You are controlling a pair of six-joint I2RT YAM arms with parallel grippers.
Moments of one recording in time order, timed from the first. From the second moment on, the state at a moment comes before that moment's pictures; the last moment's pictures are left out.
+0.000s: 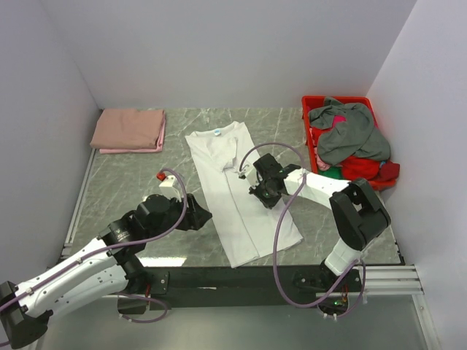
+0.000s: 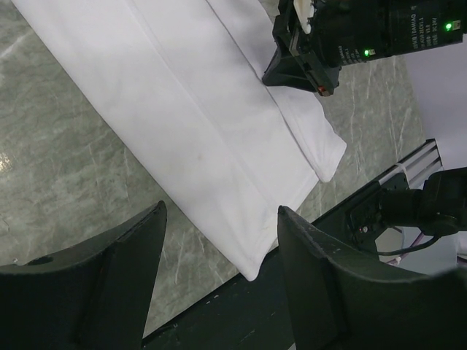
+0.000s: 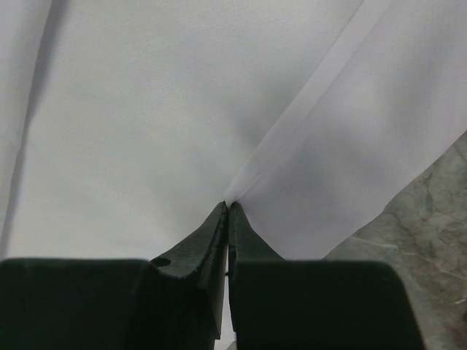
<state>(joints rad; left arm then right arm) -0.86 0.65 0.55 -0.35 -0.10 -0.73 0.60 1.67 0.99 -0.54 -0.08 -0.30</state>
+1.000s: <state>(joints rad) -0.91 0.93 0.71 -0.11 0.20 -0.16 0.20 1.03 0.92 -1.01 -0.73 -1.34</state>
